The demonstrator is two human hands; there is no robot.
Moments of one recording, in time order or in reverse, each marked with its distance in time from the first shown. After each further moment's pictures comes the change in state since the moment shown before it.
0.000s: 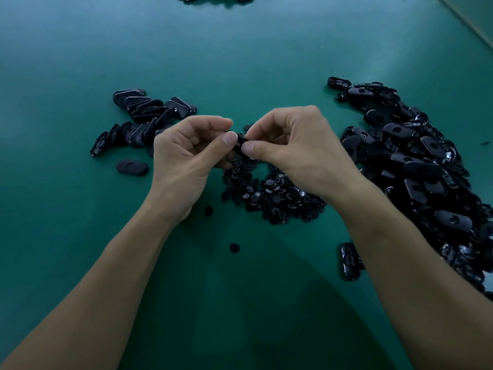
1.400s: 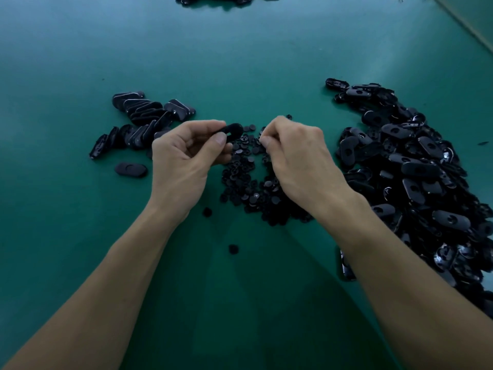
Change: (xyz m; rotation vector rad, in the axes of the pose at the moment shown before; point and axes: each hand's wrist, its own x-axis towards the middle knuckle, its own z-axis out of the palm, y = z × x) left_hand 0.001 -0.004 -0.001 0.087 0.068 -0.016; right_hand -0.003 0.014 0.013 -0.459 0.147 0.002
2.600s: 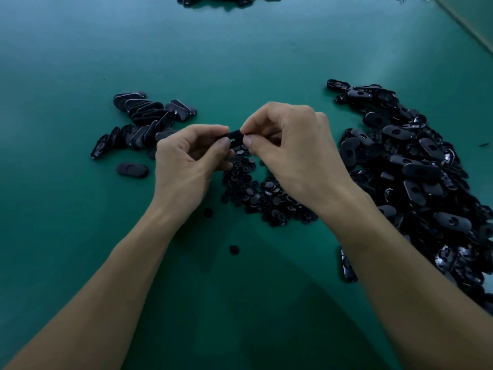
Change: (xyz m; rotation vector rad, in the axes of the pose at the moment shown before) left_hand -0.001 0.001 0.000 0.055 -0.017 -0.048; right_hand 0.000 -0.023 -0.014 0.273 0.046 -0.098
